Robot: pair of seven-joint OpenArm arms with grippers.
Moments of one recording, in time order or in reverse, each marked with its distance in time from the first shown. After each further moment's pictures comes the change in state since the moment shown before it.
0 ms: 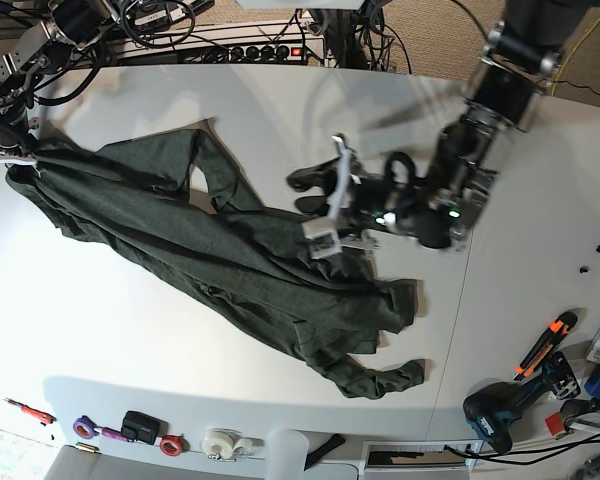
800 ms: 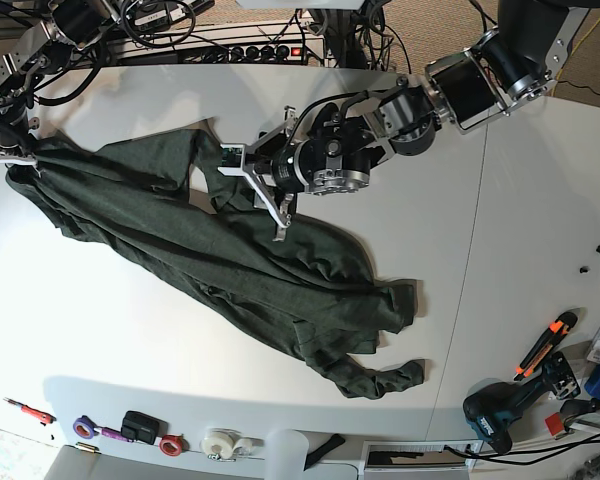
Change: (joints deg) left arm -5.1 2.6 32.5 -1.7 51.6 14.4 -27.0; right arm 0.0 0.0 0.0 0.0 0.0 0.0 0.0
